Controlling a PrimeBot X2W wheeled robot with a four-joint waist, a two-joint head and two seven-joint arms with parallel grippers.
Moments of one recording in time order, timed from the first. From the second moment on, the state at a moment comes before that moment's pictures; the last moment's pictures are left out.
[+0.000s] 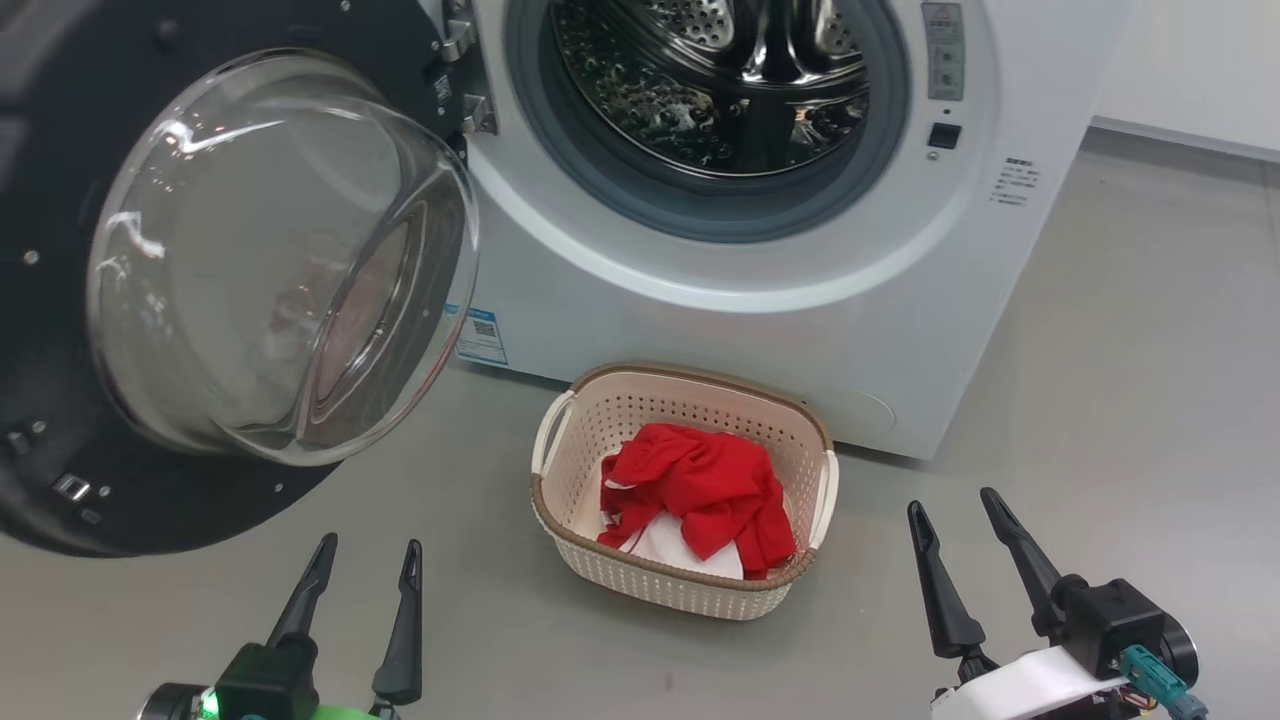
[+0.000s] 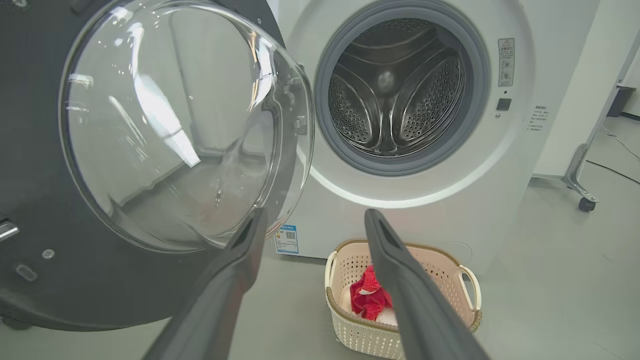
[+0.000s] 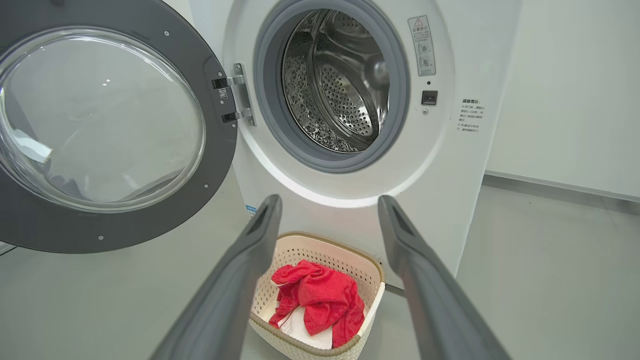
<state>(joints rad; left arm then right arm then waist) 0.13 0.06 -0.19 0.01 -0.23 0.04 -0.20 0.11 -0.04 0.16 0.10 0.23 0.10 -0.26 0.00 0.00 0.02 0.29</state>
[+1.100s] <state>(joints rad) 0.12 0.06 -0.16 0.03 -0.25 0.04 -0.22 0.11 -0.04 0.20 0.12 0.21 0.10 -0.26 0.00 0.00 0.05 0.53</state>
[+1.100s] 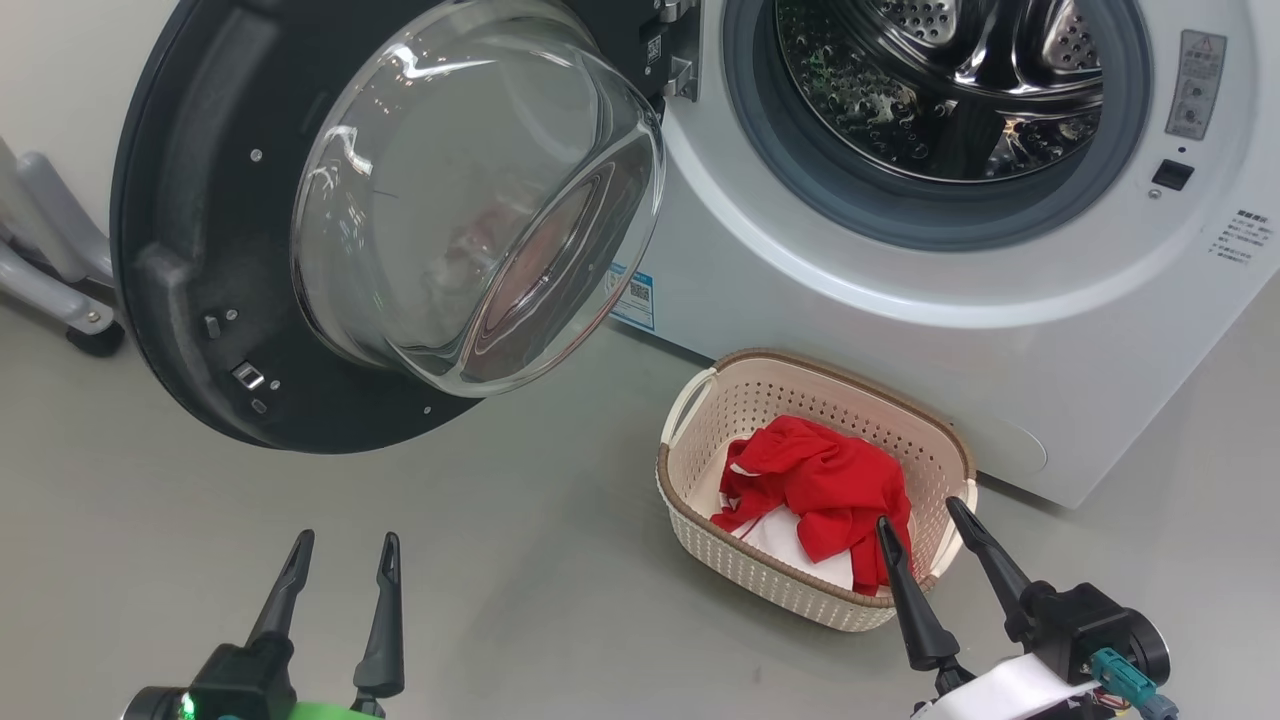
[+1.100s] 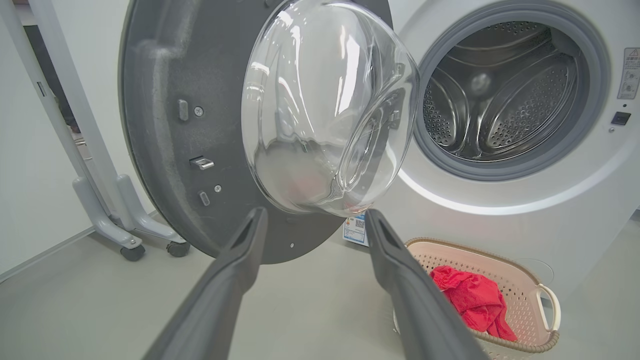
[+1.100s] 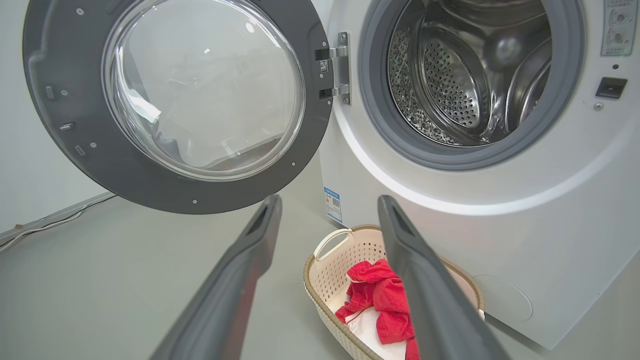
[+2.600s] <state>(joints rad) -0.02 0.04 0.09 -0.25 -1.17 -0.11 -0.25 0.09 -0.06 0.19 0.12 0.20 0.11 -0.26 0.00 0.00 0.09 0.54</state>
